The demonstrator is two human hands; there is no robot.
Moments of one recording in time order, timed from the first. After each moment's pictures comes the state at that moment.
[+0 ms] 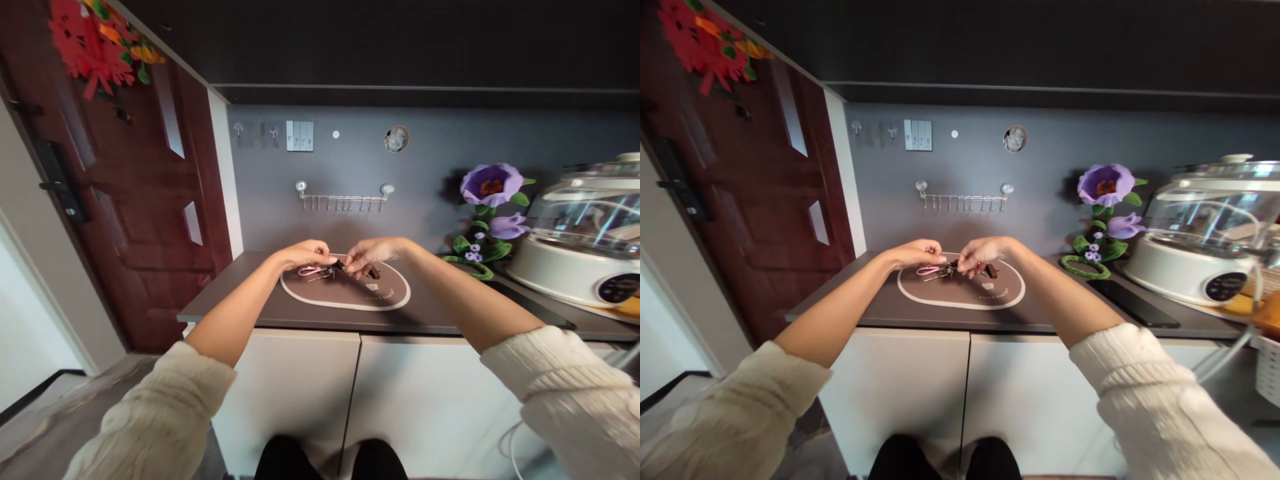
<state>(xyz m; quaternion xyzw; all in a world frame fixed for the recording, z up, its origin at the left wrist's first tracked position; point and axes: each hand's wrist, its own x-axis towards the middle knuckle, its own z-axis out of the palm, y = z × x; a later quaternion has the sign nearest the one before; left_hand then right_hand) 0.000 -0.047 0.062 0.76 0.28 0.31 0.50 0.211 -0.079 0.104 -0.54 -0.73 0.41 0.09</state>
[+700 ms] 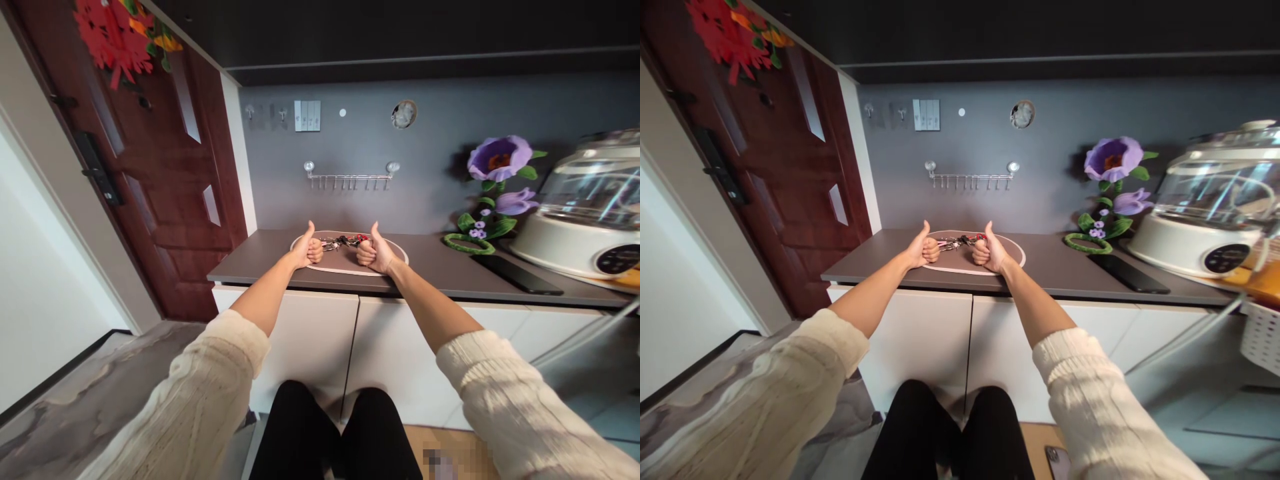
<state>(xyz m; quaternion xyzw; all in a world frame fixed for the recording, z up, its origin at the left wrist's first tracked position) -0.002 -0.050 -0.004 0.55 0.21 0.36 0.73 0.215 -0.092 0.007 -0.27 -0.53 0.68 0.43</state>
